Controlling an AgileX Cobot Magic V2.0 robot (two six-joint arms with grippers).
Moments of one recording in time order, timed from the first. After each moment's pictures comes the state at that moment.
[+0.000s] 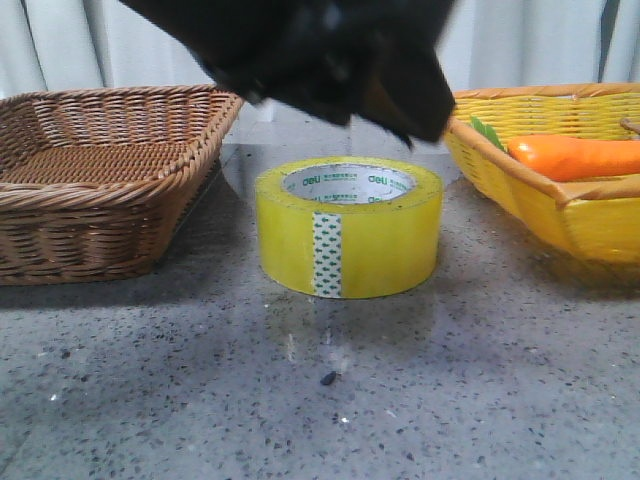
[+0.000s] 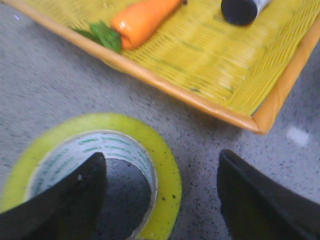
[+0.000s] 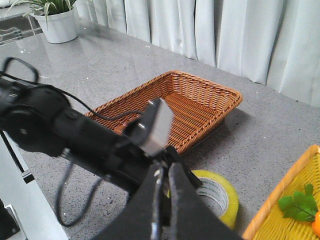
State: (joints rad) left arm -0.96 1.47 -1.01 -0.15 0.23 0.10; right arm 0.64 0.64 -1.05 0.21 0.71 -0.15
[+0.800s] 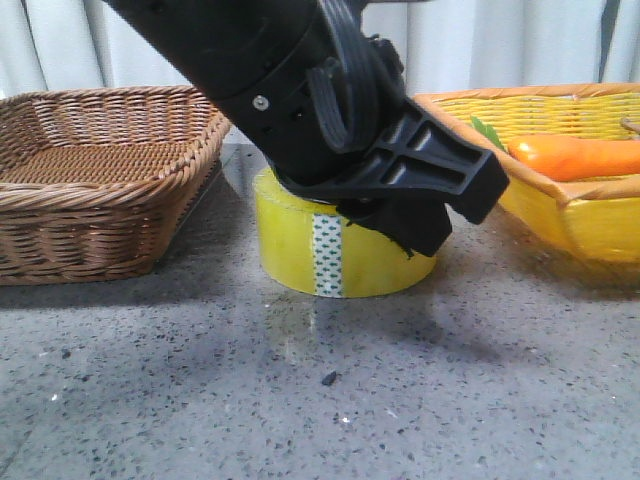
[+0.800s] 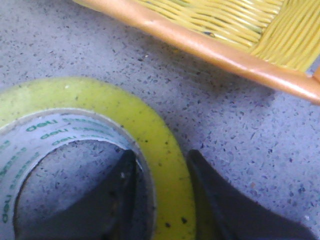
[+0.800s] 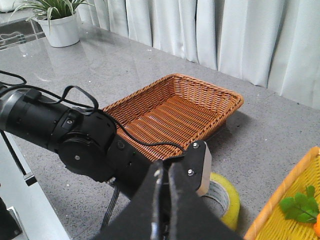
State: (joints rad) left arm -0.96 1.66 -1.10 -0.10 0.32 0.10; right arm 0.64 0.63 -1.05 0.21 0.70 -0.15
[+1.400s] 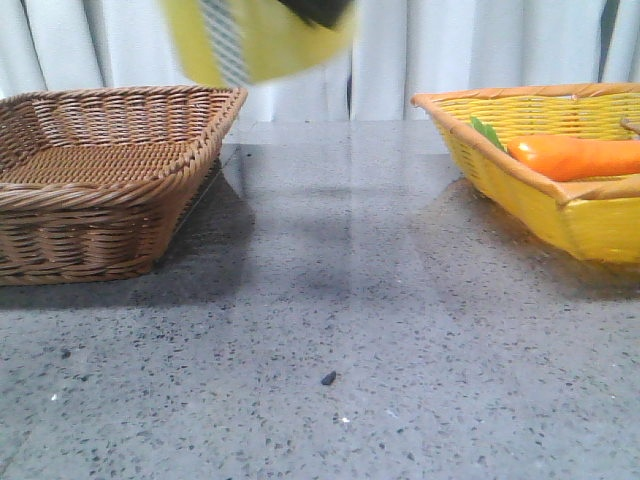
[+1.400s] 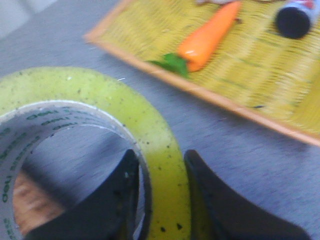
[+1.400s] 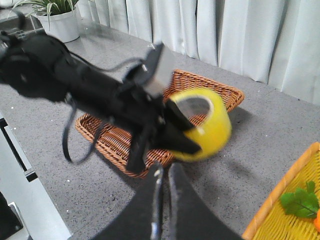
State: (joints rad) left arm -0.82 1.37 -1.16 0.02 0.48 0.10; right arm 0.64 0.63 -1.05 0.21 0.72 -0.15
